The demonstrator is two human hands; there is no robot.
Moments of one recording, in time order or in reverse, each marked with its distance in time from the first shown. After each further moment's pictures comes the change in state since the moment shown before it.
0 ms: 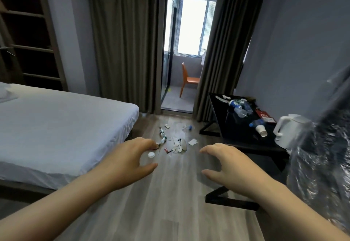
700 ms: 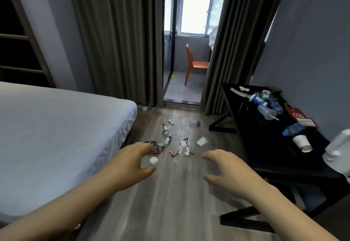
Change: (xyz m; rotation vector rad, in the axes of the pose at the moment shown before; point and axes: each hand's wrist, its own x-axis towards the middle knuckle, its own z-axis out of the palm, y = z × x) left_hand 0.319 -0.179 0.111 -0.040 -0.142 -0.092; right_hand 0.344 0.157 0.098 0.105 -0.139 0.113
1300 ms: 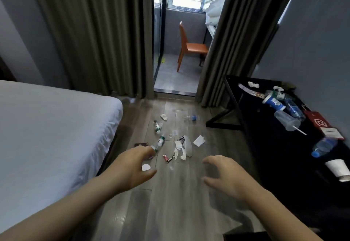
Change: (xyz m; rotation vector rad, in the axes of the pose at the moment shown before) left_hand 0.291 -0.168 0.047 -0.091 -0.183 -0.011; right_hand 0.305 0.058 0.024 0.069 -0.156 0.153
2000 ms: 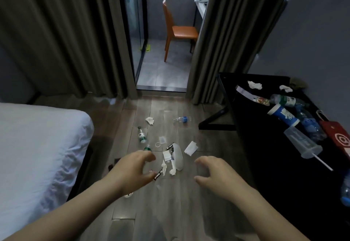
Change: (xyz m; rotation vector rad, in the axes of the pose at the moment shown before) left_hand 0.341 -0.010 0.027 -0.028 -0.152 -0.005; right_hand 0.282 0.147 -0.068 0.127 -0.042 0.115
